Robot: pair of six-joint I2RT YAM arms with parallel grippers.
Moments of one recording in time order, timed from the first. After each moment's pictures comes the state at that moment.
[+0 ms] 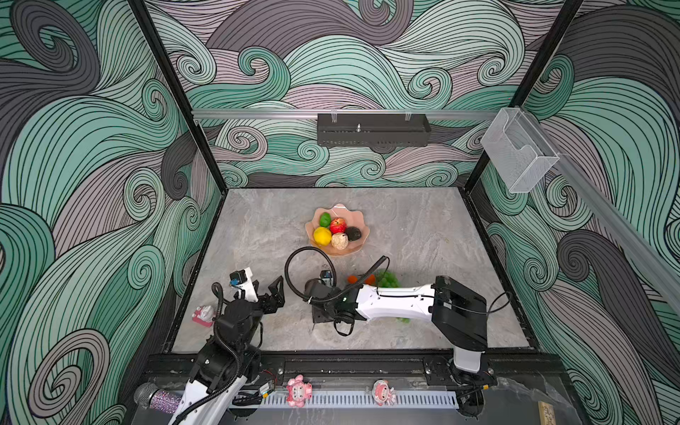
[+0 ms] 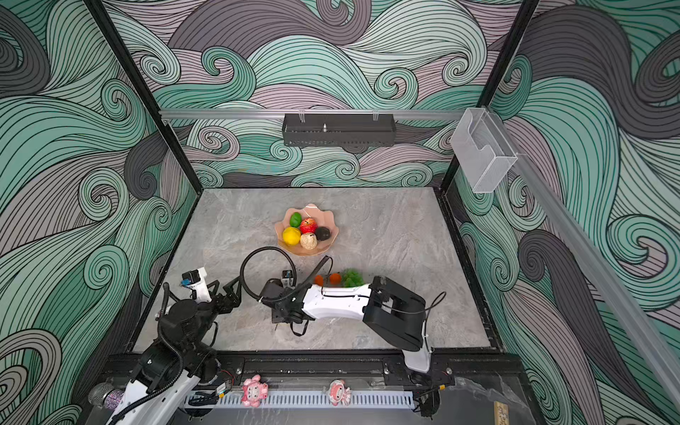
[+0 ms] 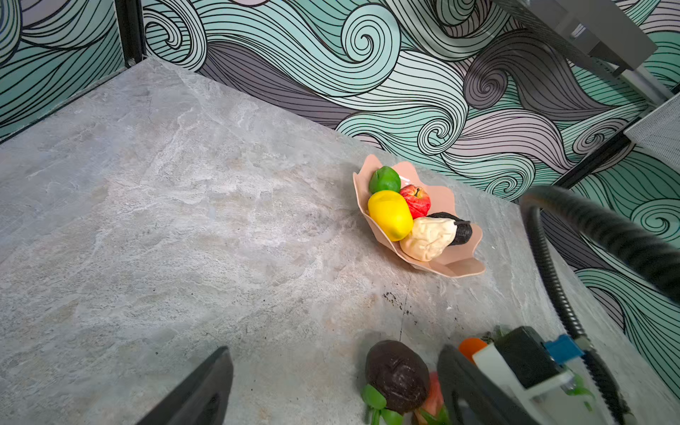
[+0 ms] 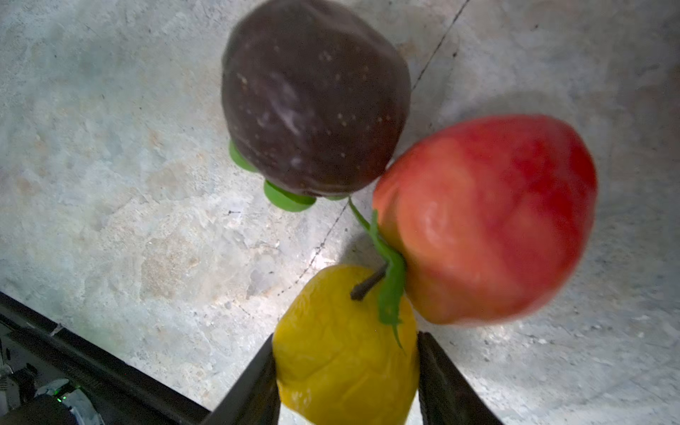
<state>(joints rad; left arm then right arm) -0.41 0.04 0.27 -0.54 -0.25 -0.51 1.25 1.89 1.24 -0.49 0.12 1.01</state>
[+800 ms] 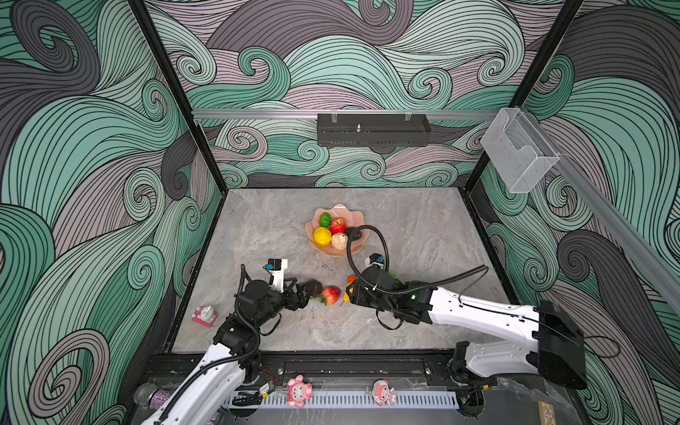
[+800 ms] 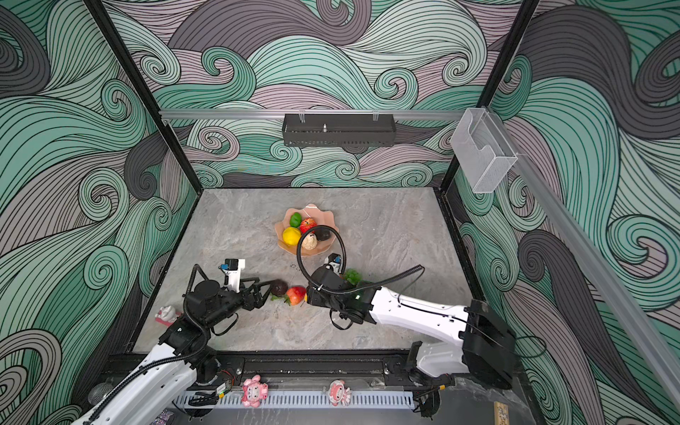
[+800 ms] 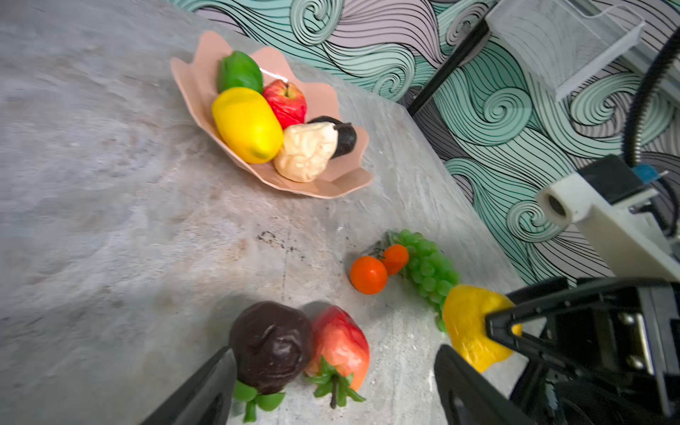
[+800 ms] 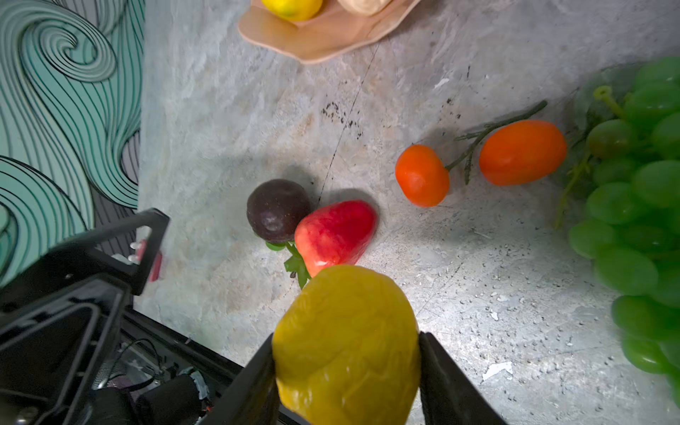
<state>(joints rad) -0.43 0.54 0.20 -0.03 0.30 -0.50 1.07 1.28 0.82 -0.37 0.17 1.09</state>
